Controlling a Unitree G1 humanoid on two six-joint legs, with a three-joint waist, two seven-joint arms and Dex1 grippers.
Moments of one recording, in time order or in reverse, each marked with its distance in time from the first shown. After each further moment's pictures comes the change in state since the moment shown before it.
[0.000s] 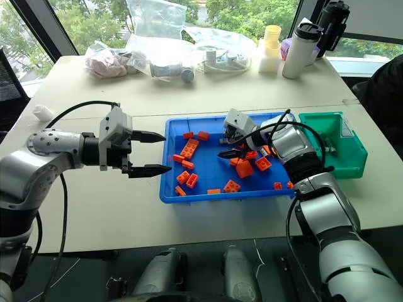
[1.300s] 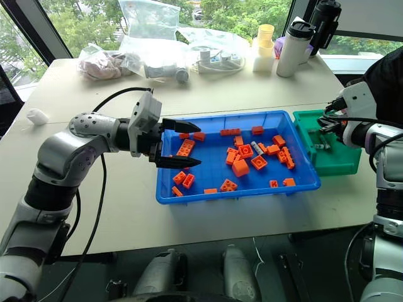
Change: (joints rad) left arm -0.225 -0.220 -0.141 0.194 0.014 -0.116 -0.110; right arm 0.389 -0.364 -0.626 -0.506 0.157 0.425 -0.400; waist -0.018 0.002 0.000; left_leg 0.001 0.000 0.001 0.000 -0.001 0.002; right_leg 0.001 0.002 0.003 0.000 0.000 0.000
